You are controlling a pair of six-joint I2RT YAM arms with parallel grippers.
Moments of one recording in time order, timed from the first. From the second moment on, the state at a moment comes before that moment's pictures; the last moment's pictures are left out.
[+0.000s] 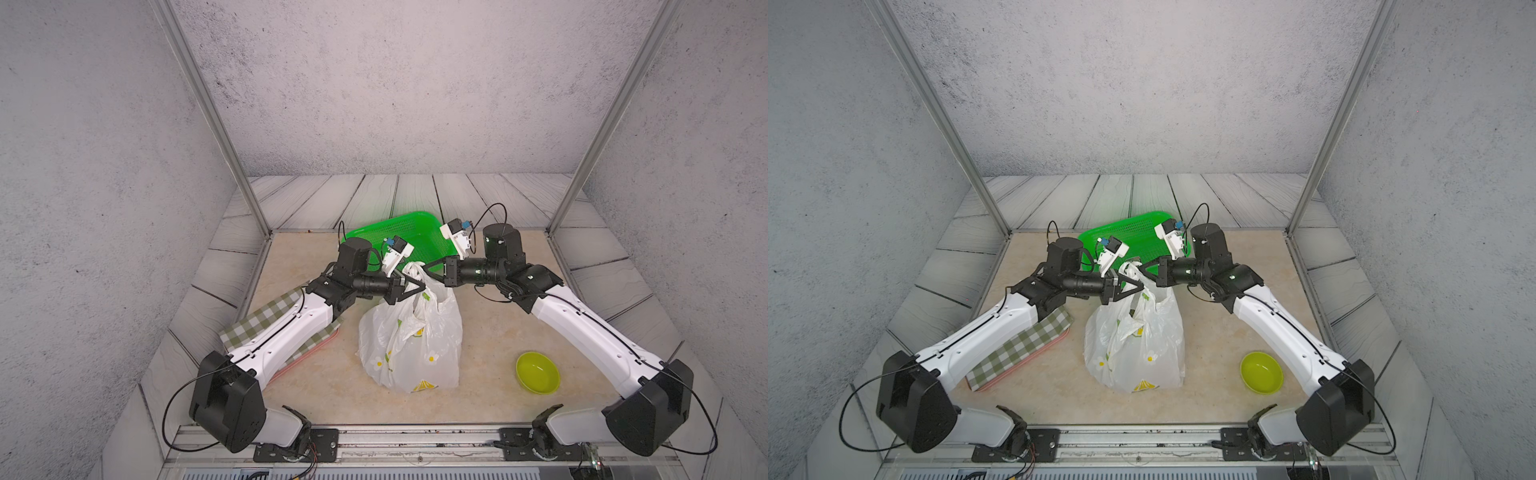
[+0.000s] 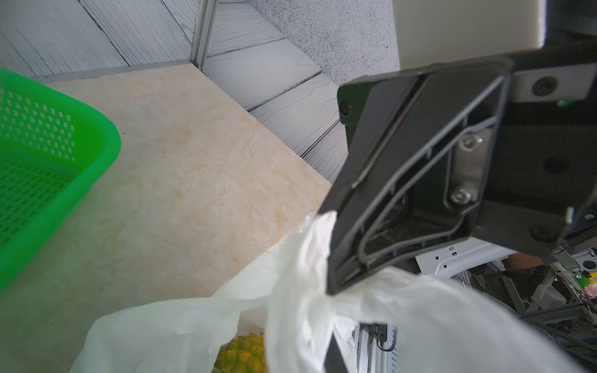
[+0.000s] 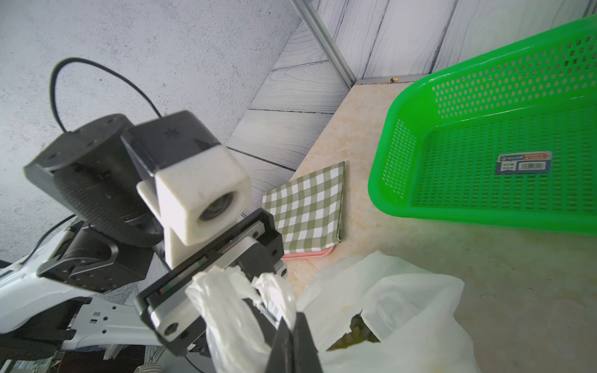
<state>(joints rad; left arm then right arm) -0.55 1.42 1.15 -0.19 0.84 -0.25 0.53 1.37 1.31 -0.37 -0.65 0.47</state>
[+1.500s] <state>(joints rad) -0.56 1.39 1.06 -0.13 0.79 -0.28 0.56 1.15 1.22 -0.53 -0.54 0.39</state>
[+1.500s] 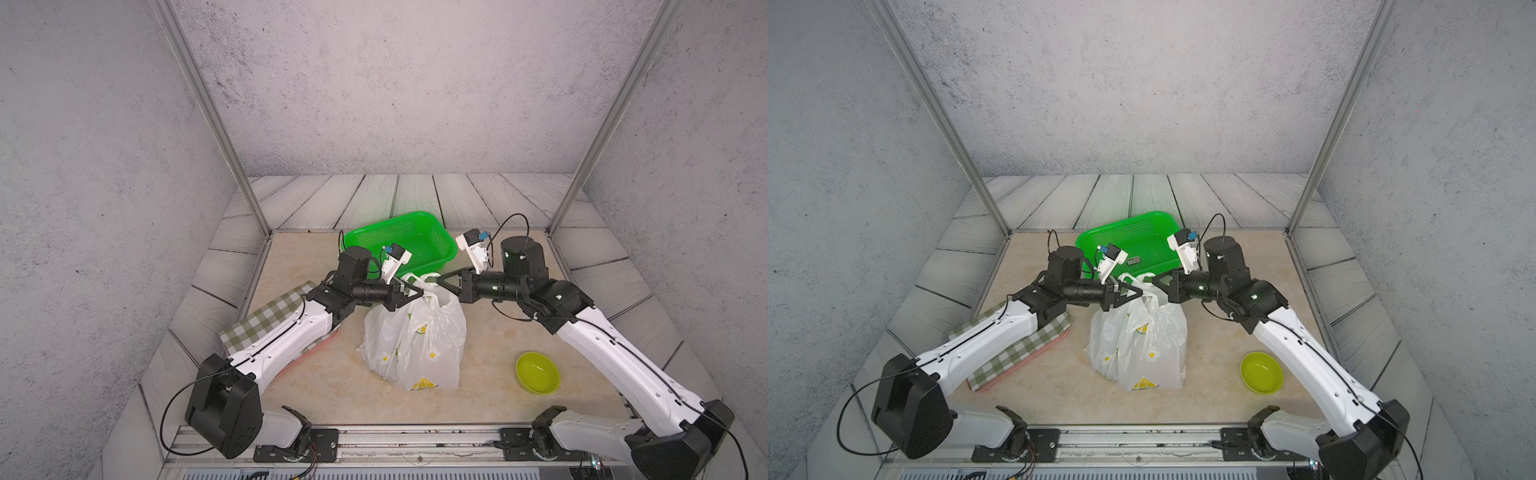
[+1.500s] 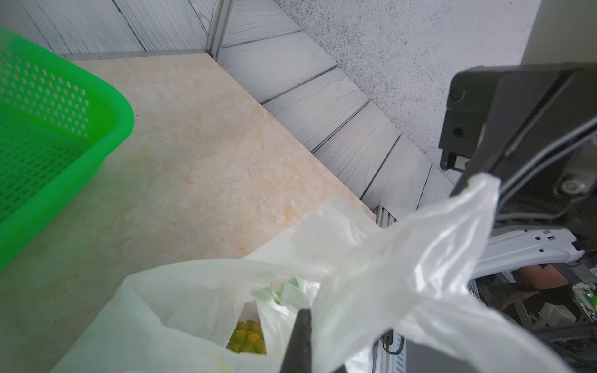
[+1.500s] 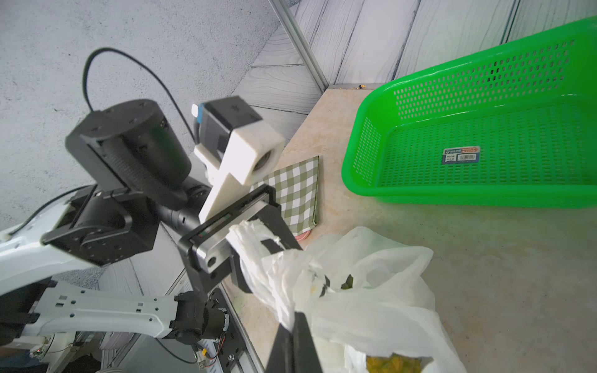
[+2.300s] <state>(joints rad) -0.57 1.39 1.04 -0.23 0.76 -0.33 0.67 1.13 0.87 -0.28 -0.47 0.41</state>
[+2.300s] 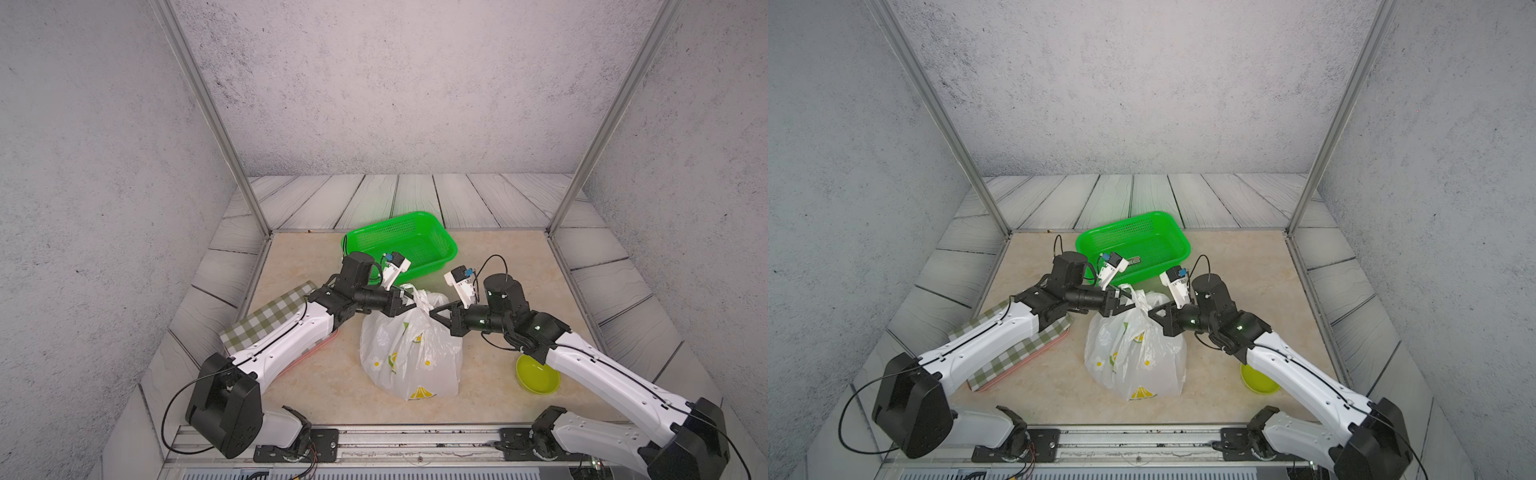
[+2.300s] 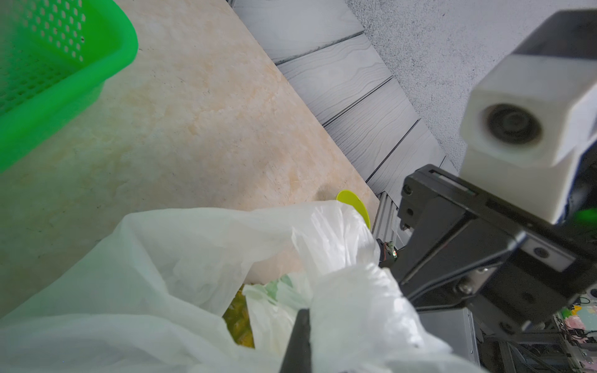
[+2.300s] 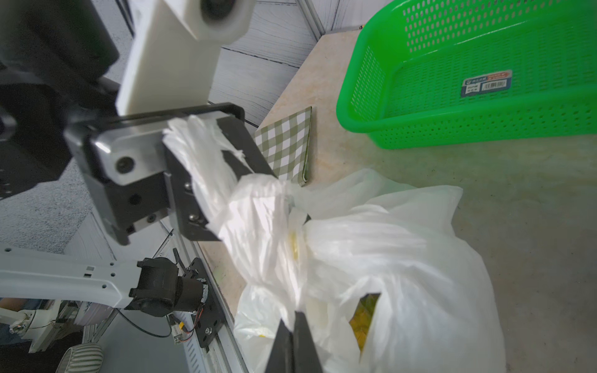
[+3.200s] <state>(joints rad) -0.54 1.32 1.03 -0.26 0.78 -0.29 0.64 1.27 1.46 -0.70 -0.29 0.17</state>
